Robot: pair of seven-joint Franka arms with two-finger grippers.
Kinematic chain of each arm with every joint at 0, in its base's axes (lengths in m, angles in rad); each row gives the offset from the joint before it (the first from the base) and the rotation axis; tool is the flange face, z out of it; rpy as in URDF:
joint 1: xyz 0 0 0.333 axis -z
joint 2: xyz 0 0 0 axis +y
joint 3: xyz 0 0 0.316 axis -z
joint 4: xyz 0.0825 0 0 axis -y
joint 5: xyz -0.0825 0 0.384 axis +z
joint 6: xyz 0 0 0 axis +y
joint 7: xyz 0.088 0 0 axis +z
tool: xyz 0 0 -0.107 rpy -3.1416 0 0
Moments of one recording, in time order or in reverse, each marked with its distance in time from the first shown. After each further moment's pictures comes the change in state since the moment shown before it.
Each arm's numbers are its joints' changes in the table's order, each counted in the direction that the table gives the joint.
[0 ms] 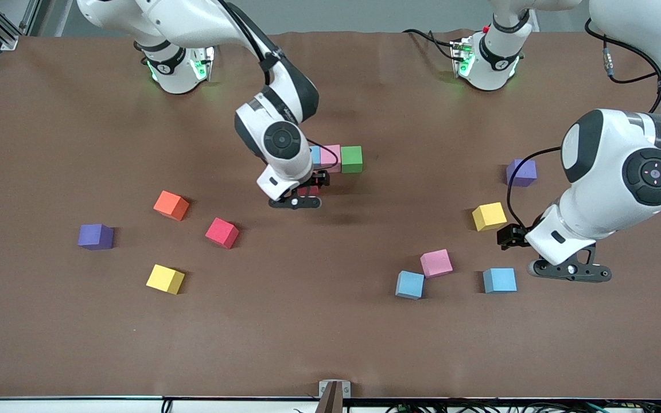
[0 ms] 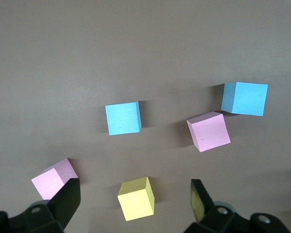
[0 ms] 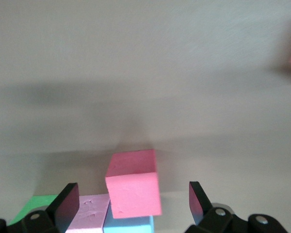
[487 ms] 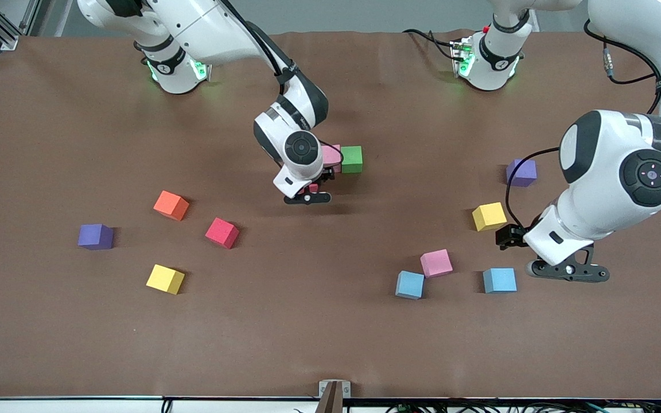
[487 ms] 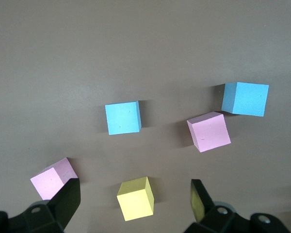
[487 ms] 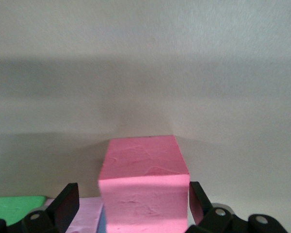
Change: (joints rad) left arm -0.002 0.003 -0.001 0.000 0.000 -0.001 0.007; right arm -0.060 0.124 -0.041 -0.048 0.000 -0.109 0.004
